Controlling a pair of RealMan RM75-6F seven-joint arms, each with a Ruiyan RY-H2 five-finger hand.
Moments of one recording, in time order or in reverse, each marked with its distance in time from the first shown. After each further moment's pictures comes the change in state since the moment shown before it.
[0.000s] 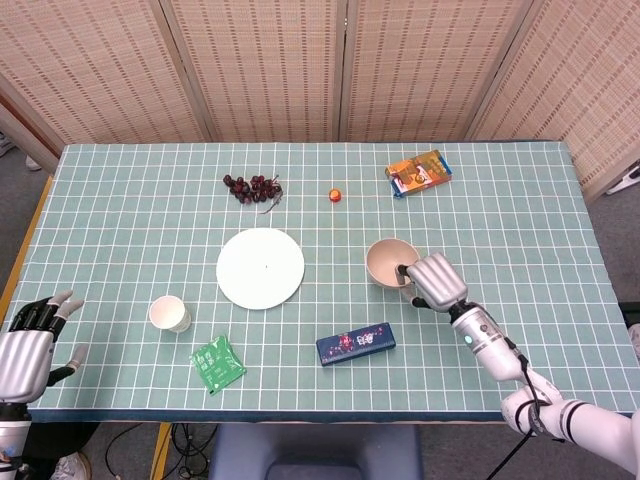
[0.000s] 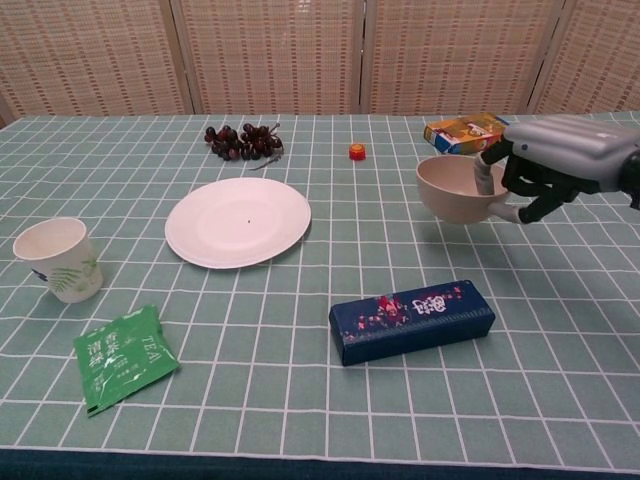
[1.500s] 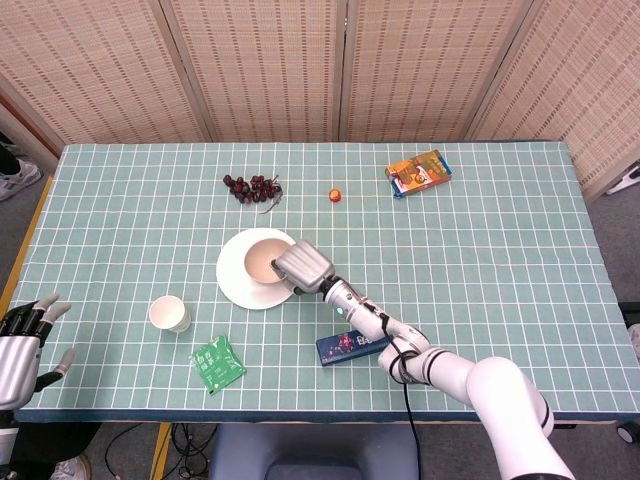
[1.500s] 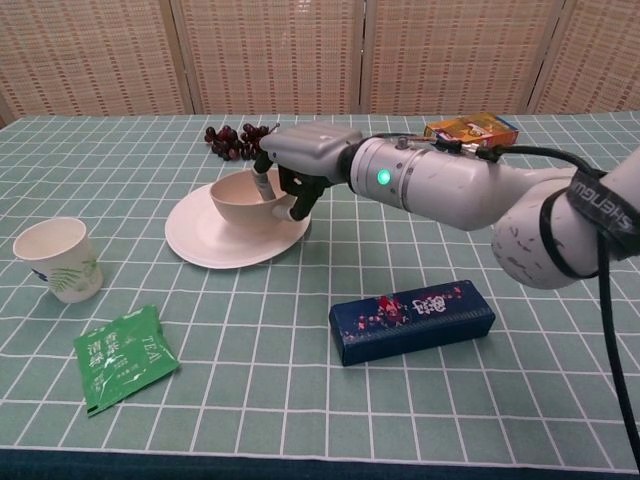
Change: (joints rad) left arm 0.027 0.020 0.009 0.013 0.004 0.029 -0.016; right arm 0.508 -0.468 0.098 0.501 0.021 -0.275 0.125
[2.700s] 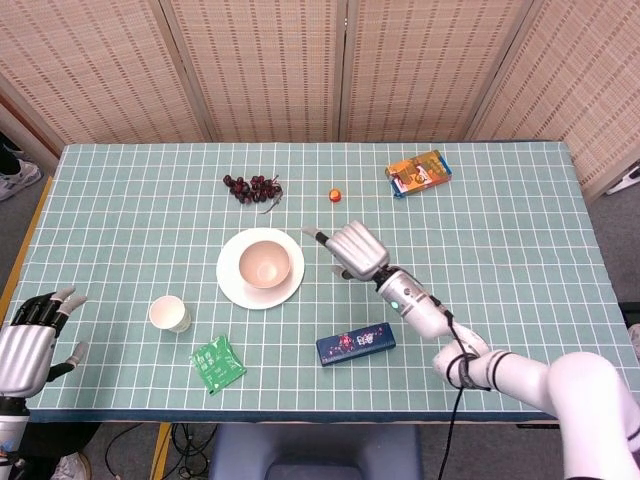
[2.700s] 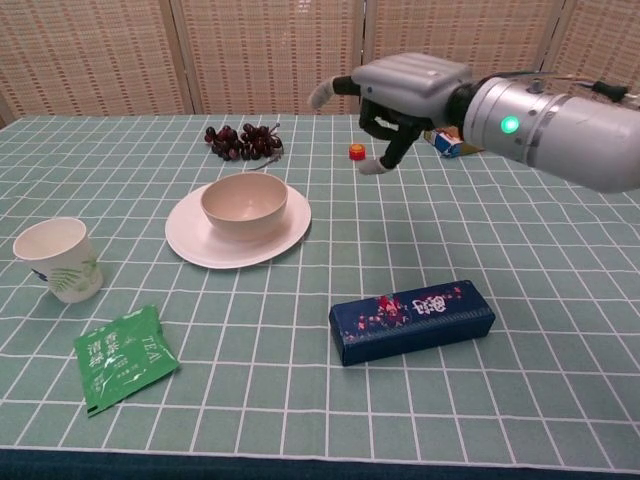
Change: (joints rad) left arm -0.056 0.009 -0.014 -0.001 0.016 -0.070 -0.003; right arm -0.212 0.354 -0.044 -0.408 0.065 0.230 -0.189
